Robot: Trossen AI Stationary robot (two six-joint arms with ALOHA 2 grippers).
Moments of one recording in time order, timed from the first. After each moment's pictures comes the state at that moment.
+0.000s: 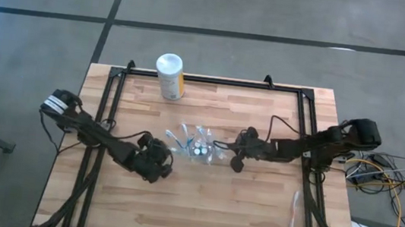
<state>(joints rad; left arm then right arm) -0.44 1.53 0.60 -0.11 -0.75 -1.00 0.09 1.49 0.47 0.37 0.33 0.42</state>
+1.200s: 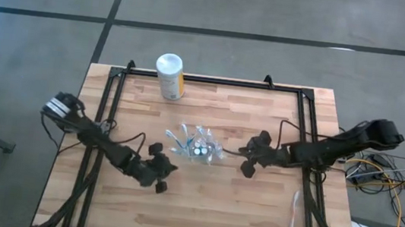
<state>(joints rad) -0.50 1.57 0.54 0.33 -0.61 -0.55 0.23 1.23 0.48 -0.03 0.47 0.59</state>
